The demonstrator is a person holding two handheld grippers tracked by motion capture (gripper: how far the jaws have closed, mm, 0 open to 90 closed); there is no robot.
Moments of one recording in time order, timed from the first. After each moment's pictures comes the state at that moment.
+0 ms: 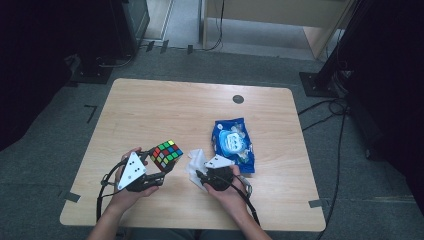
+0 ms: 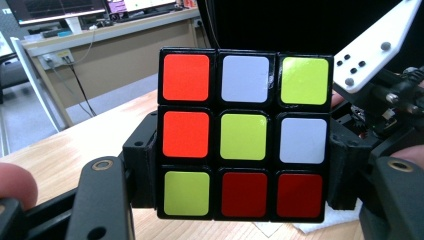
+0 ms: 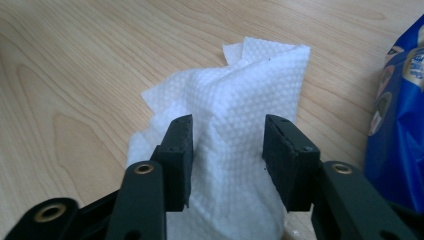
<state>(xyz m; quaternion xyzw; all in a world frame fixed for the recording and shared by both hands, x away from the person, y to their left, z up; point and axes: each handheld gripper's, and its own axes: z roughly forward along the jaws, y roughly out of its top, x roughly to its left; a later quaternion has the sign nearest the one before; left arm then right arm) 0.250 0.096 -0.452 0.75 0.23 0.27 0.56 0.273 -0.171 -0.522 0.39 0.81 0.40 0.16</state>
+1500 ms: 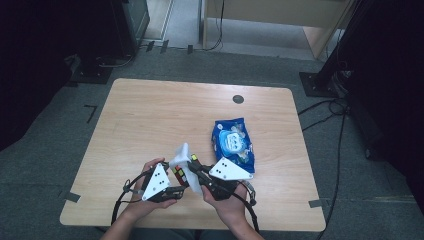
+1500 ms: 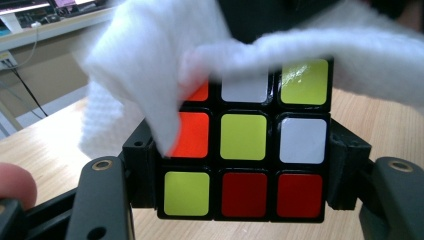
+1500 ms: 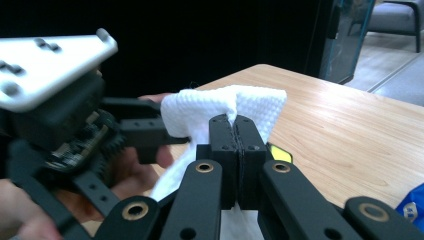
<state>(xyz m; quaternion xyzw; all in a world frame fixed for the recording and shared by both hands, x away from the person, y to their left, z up) 0.230 0.047 -0.464 0.78 0.18 0.24 0.55 0.215 -0.164 -0.419 0.32 0.72 0.59 0.18</state>
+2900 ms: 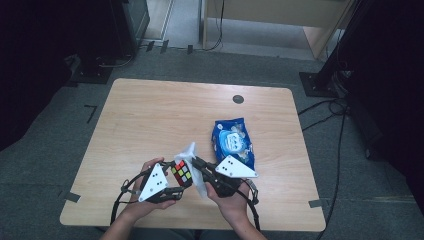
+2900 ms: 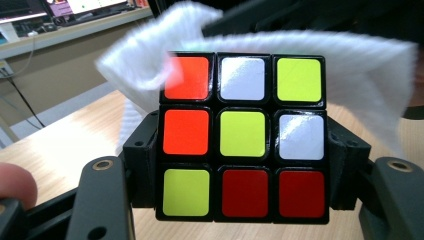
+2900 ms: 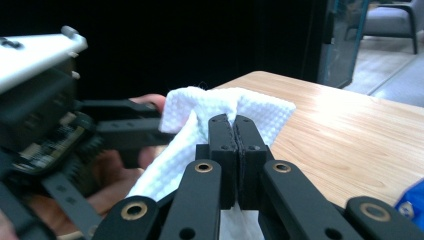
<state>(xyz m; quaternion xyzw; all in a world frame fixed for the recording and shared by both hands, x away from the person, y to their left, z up) 0.226 0.049 -0.455 0.77 0.17 0.23 0.57 0.223 -0.176 -0.425 0.34 0.70 0.60 0.18</state>
